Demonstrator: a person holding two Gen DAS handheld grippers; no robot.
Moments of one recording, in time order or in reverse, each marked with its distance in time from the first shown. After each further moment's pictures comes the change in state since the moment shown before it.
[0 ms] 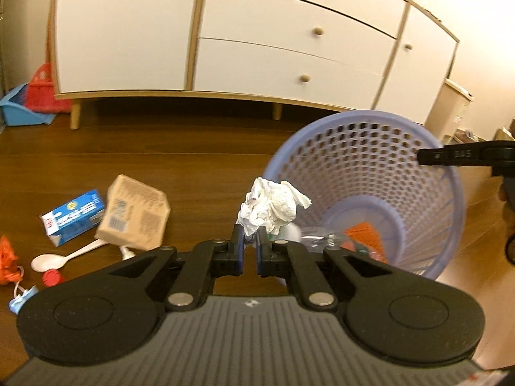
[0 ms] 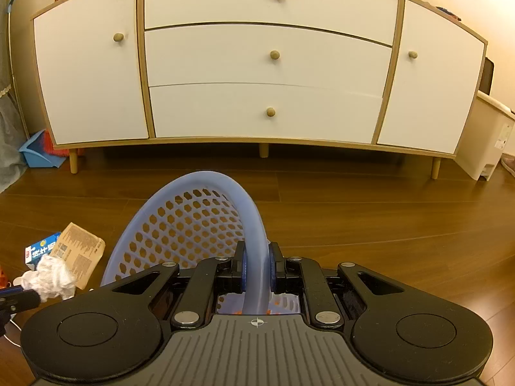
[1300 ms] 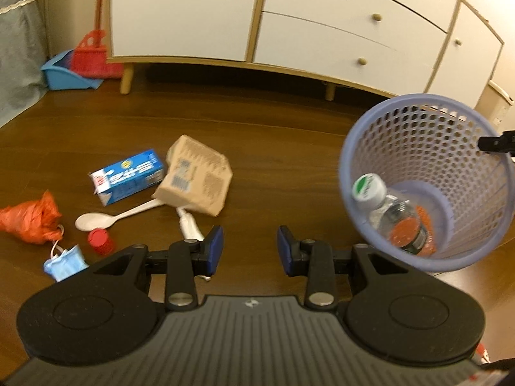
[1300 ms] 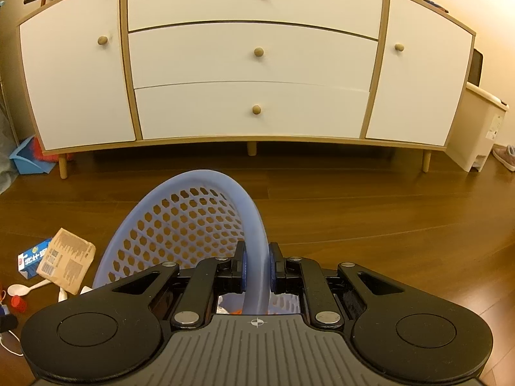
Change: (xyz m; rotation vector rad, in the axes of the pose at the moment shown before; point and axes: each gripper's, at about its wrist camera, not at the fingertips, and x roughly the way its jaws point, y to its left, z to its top) left arm -0.007 0.061 -0.032 -0.095 0.076 0.150; right arm -0.001 -0.005 -0.001 0.040 0.003 -0.037
